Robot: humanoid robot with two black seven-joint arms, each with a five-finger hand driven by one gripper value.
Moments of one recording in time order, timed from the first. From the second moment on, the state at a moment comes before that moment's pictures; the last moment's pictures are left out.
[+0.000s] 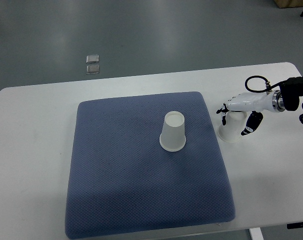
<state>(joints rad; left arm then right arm) 0.00 0.00 -0.06 -0.15 -0.04 0.04 -0.13 1.08 -0.67 -0.04 1.01 -1.60 0.17 0.38</state>
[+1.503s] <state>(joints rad) 0.00 0.00 -0.06 -0.15 -0.04 0.04 -0.13 1.28 -0.66 -0.04 0.98 -1.62 0.24 0.43</state>
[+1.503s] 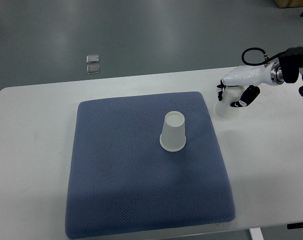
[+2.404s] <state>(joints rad) 0.00 0.00 -0.06 -0.15 -0.04 0.04 -0.13 1.58 -0.63 -0.03 1.23 -1.51 0.49 0.45</state>
